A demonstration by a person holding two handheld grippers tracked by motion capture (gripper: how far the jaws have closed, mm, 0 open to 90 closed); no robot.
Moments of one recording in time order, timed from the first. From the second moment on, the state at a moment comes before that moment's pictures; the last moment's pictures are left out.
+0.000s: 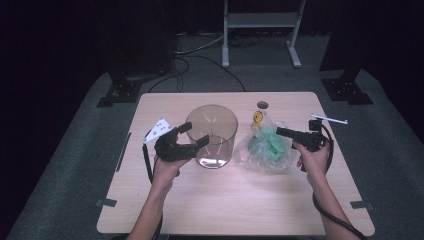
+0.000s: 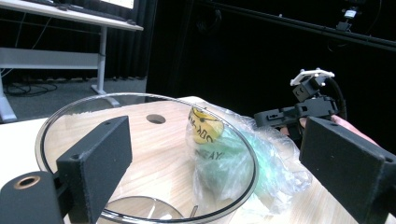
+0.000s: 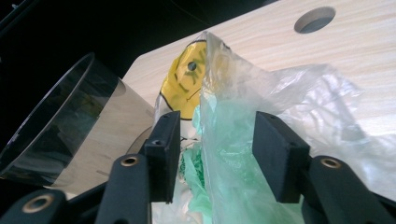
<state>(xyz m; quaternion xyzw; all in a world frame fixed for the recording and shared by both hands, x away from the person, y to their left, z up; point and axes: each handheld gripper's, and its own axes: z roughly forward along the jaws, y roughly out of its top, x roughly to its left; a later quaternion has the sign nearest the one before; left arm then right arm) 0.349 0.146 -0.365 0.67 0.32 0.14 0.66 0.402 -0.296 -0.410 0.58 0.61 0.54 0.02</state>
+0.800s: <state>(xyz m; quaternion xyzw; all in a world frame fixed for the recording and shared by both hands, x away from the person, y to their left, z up) 0.350 0.151 -0.364 0.66 0.33 0.15 0.66 0.371 -0.335 -0.393 0.55 0.63 0.54 0.06</state>
